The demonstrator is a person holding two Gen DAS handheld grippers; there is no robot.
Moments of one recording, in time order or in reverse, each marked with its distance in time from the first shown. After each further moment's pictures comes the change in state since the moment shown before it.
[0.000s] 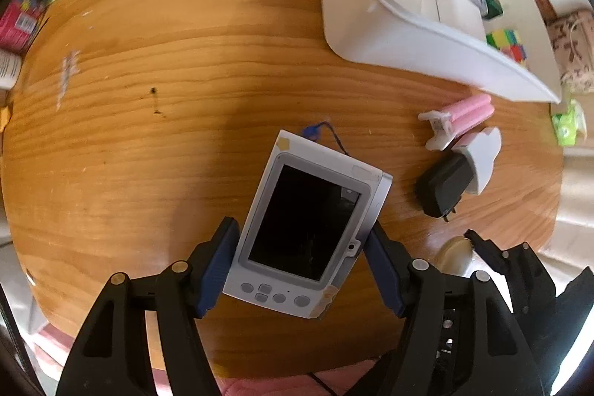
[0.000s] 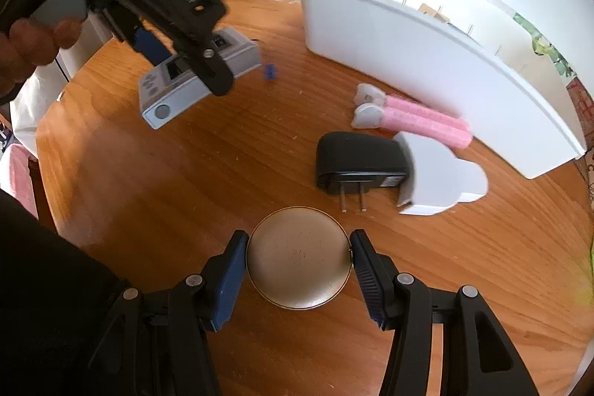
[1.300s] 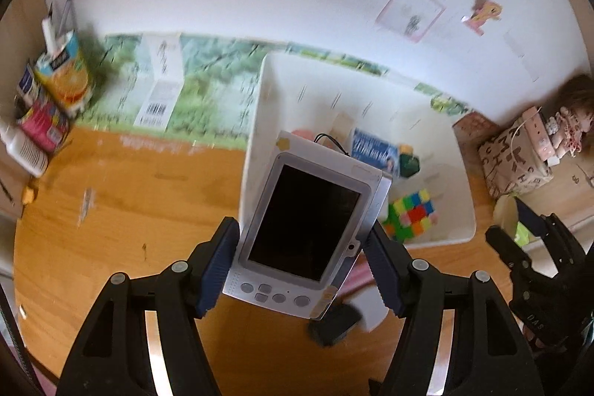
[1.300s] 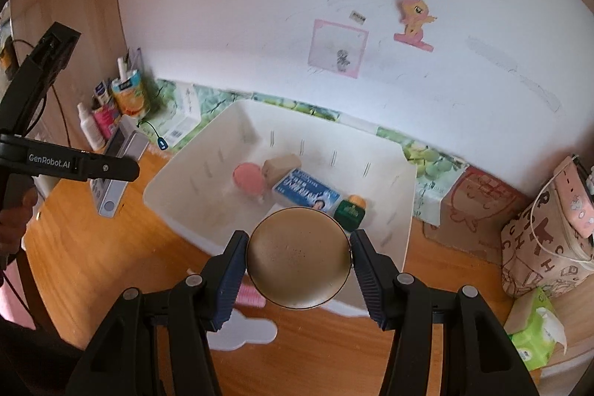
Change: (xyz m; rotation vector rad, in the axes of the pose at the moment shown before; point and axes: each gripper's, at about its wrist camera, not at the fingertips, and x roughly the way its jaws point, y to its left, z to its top) left arm -0.126 -0.058 0.035 -0.028 -0.550 -0.072; right arm -0.110 -0.172 0.100 0.094 -0.317 -0.116
